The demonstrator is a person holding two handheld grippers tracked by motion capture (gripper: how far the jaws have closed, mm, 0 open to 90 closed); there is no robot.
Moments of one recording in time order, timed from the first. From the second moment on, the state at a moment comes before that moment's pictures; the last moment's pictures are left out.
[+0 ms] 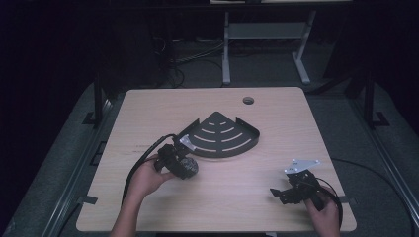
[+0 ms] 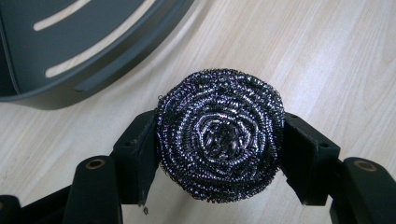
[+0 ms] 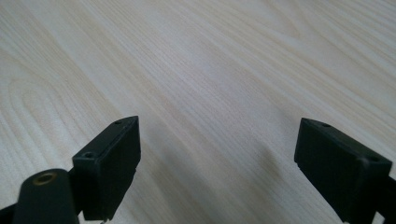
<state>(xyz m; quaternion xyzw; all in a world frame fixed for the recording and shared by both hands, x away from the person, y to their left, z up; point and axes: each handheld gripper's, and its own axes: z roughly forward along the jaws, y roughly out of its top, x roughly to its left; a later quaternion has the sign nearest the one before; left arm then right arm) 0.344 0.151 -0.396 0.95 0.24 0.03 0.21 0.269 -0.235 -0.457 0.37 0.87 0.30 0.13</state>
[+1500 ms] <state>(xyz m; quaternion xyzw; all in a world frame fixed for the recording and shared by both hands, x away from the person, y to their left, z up) 0.385 0.126 -0.363 0.95 0.23 0.03 0.20 0.271 -0.234 -0.457 0.37 0.87 0.30 0.12</state>
